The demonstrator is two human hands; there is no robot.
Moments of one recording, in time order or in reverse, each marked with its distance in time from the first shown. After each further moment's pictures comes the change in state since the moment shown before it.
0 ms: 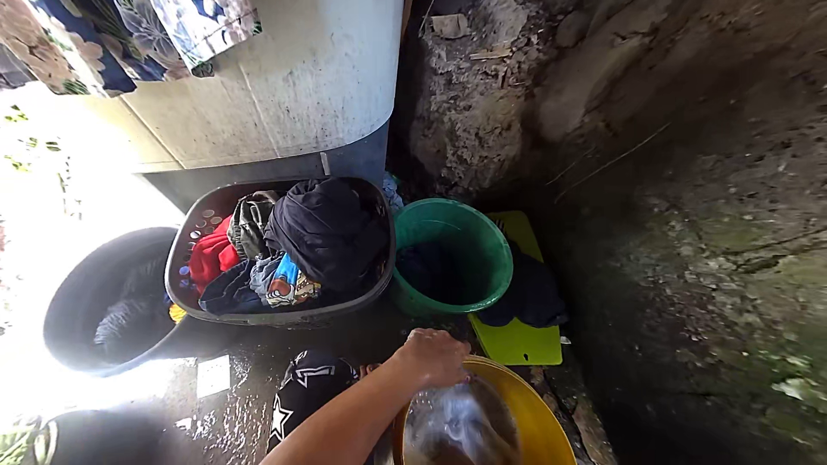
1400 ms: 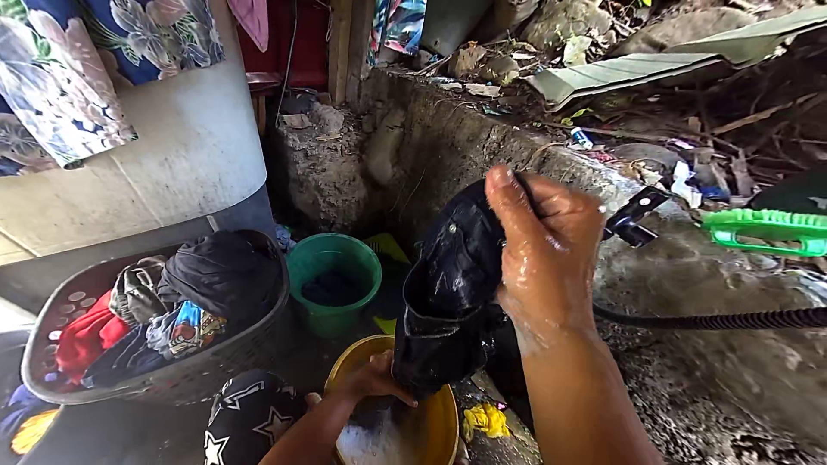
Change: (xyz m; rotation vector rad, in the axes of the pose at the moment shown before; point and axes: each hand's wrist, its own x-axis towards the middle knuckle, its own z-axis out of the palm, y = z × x) left_hand 0.054 0.028 0.116 -0.539 0.077 0.477; right_hand -0.219 -0.231 -0.252 0.128 1.799 -0.597
